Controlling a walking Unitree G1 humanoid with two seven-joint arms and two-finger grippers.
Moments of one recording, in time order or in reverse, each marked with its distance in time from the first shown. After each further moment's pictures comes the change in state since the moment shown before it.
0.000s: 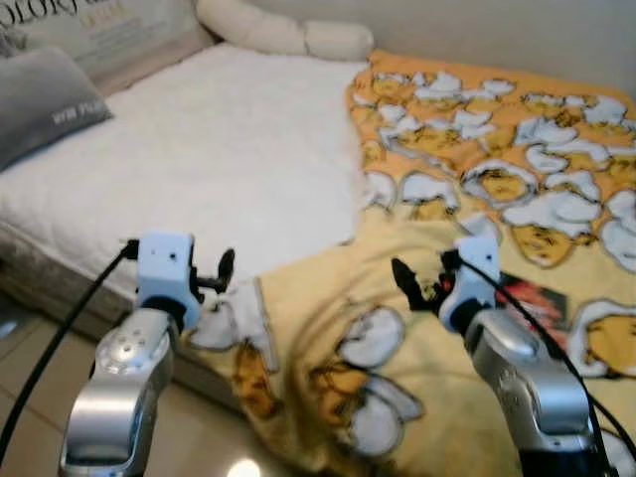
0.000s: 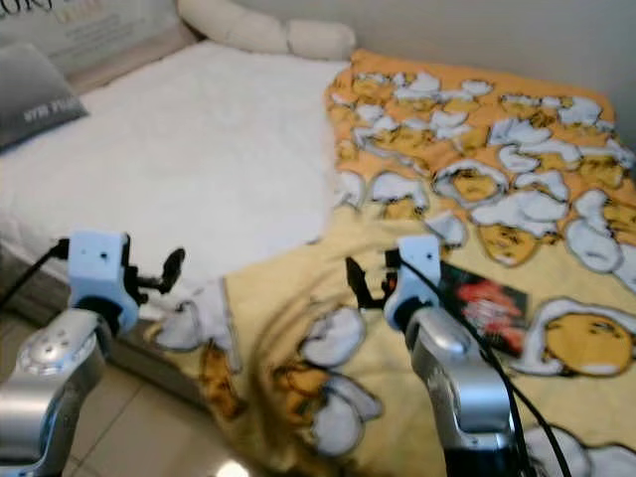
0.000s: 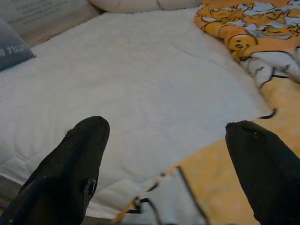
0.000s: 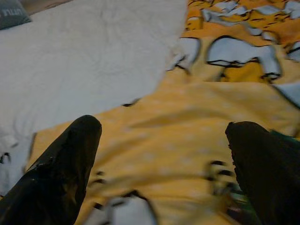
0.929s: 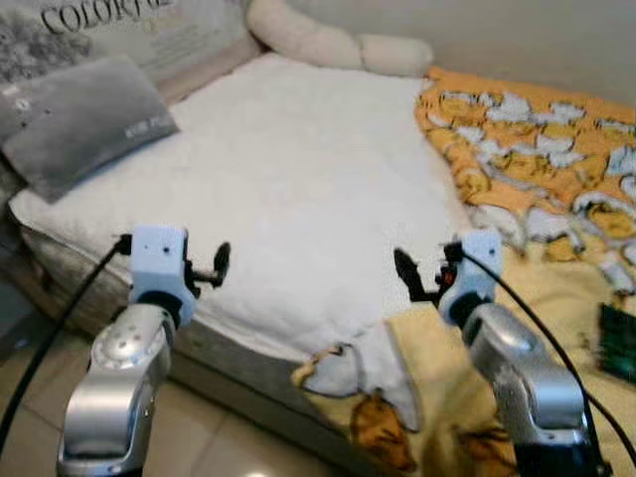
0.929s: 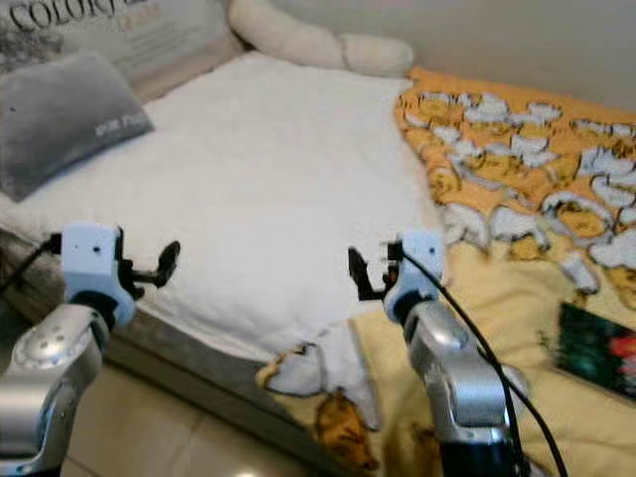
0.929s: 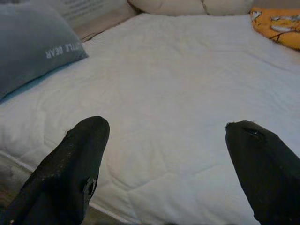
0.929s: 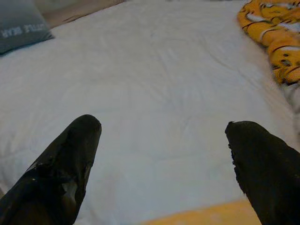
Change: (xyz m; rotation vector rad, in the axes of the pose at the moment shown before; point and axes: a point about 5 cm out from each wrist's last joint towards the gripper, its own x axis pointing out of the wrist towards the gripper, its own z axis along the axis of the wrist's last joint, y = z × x) left arm 0.002 0.004 0.004 -0.016 -0.013 0.022; right arm 0.005 -0.001 0.008 0.017 -0.057 -0.034
